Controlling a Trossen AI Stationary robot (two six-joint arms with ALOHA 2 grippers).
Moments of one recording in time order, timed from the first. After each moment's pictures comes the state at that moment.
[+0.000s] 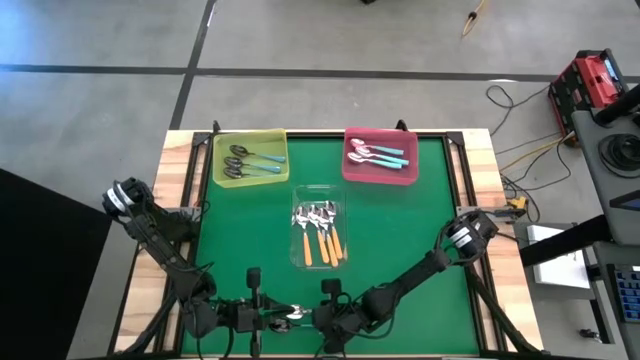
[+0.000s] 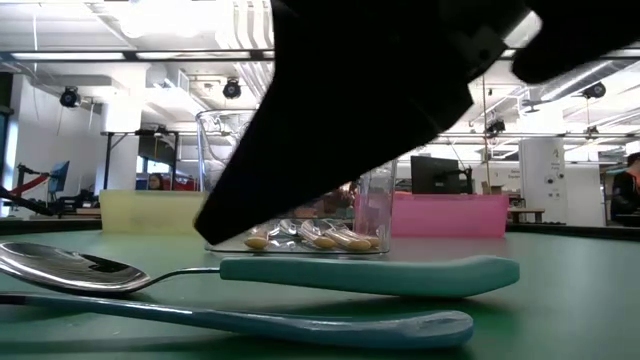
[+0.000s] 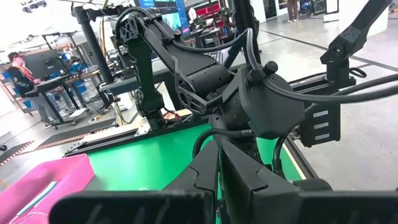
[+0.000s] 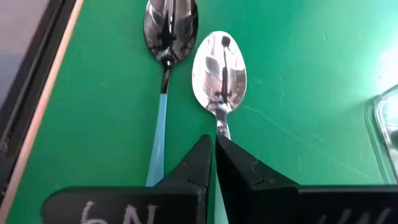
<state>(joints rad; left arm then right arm) -0.92 1.60 0.89 0.62 -0.96 0.16 0.58 2.24 1.60 -0.23 0.40 0.37</state>
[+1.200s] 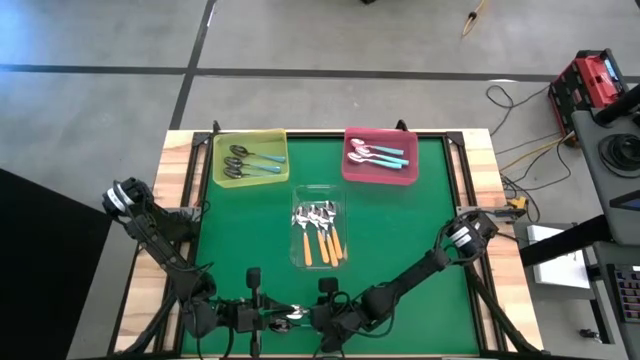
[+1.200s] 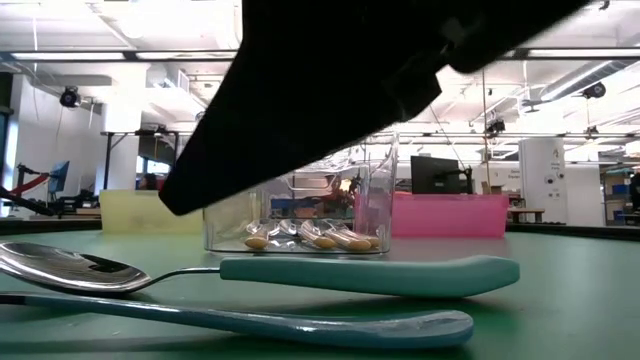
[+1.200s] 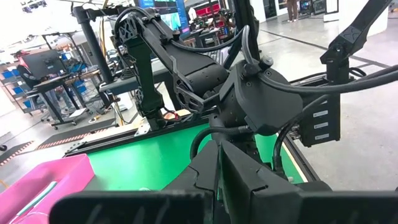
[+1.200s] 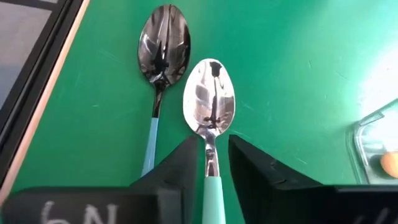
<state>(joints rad) -0.92 1.60 0.89 0.62 -0.96 0.16 0.58 2.24 1.60 -0.18 0.44 0.30</state>
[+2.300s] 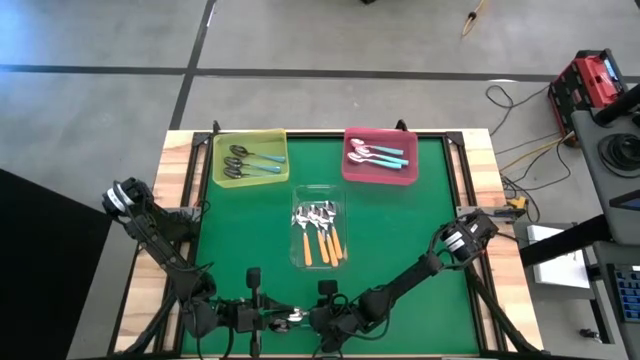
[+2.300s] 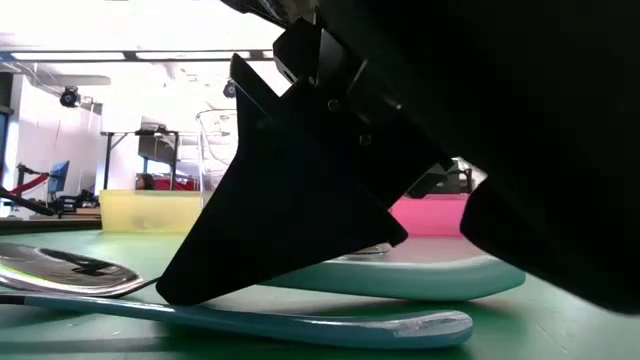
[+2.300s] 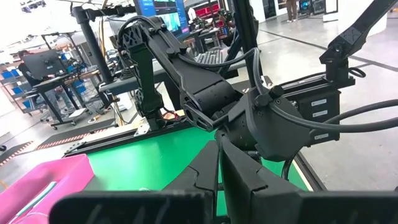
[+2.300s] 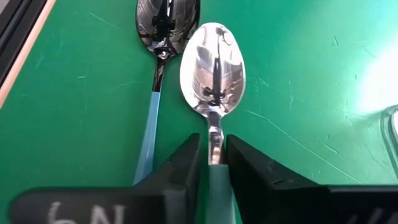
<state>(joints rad) -0.92 1.60 0.89 0.62 -0.96 0.16 0.57 2.32 1.60 -0.17 0.44 0.30</state>
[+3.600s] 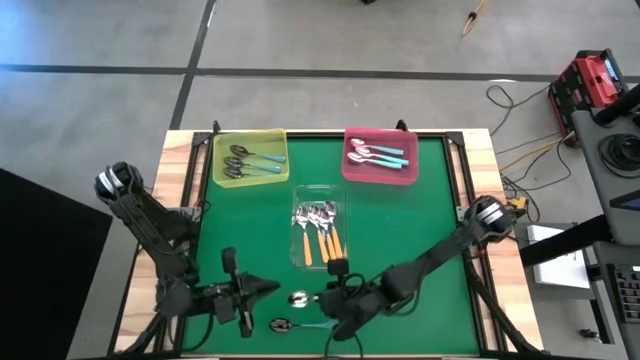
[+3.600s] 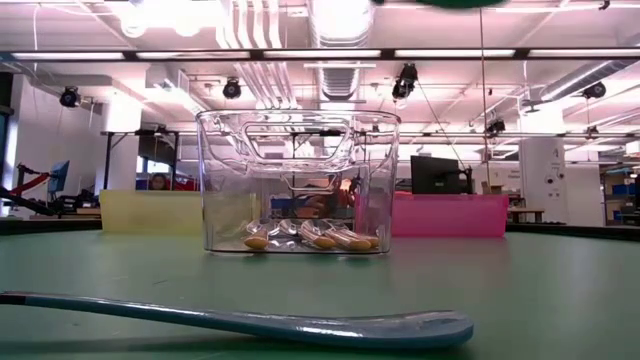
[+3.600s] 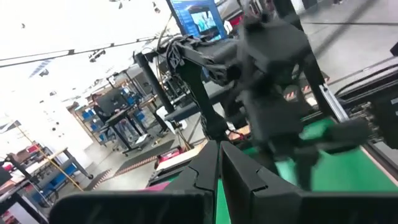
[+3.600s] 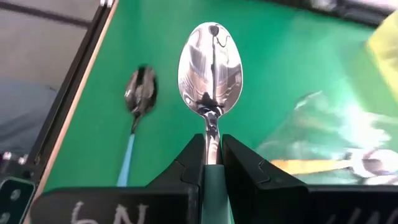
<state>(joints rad) -0.94 1.42 0.89 0.66 -1.12 0.60 0.55 1.96 1.60 -0.41 0.44 0.21</state>
